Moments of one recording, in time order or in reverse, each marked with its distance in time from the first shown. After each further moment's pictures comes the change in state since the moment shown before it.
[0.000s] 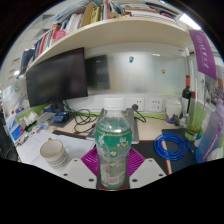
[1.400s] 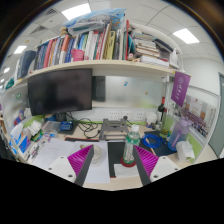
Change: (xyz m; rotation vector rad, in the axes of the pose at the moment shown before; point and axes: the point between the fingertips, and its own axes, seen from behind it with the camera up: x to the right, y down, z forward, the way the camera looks) arm -0.130 -0.065 -0.194 0.022 0.297 0.001
